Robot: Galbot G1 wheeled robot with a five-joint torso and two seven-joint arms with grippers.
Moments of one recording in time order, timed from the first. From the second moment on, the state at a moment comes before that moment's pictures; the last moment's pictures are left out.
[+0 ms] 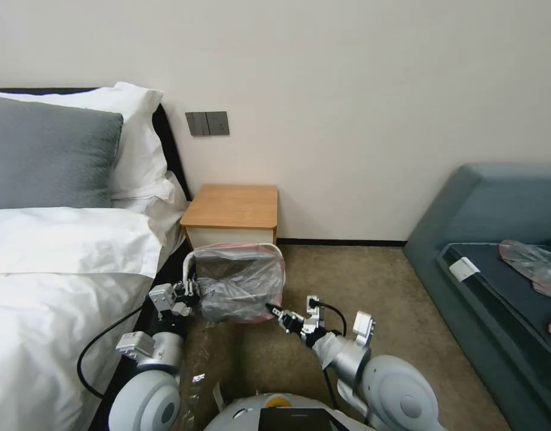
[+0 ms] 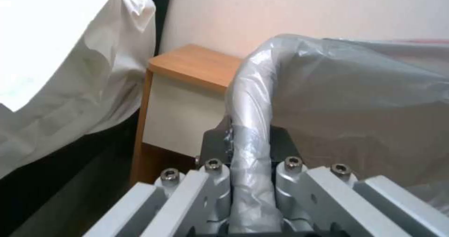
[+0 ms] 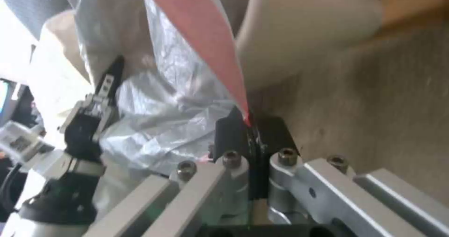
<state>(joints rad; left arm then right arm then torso) 1.76 -1.29 -0.53 -2.42 -0.52 0.06 -0.27 -1.52 1.15 0.21 2.50 1.32 -0.55 0.45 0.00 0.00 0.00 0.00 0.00</state>
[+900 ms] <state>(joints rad) 1.76 -1.30 -0.56 -2.44 -0.57 0.08 -0.28 -1.41 1.10 0.25 2.43 1.17 -0.49 0.39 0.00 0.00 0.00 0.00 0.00</state>
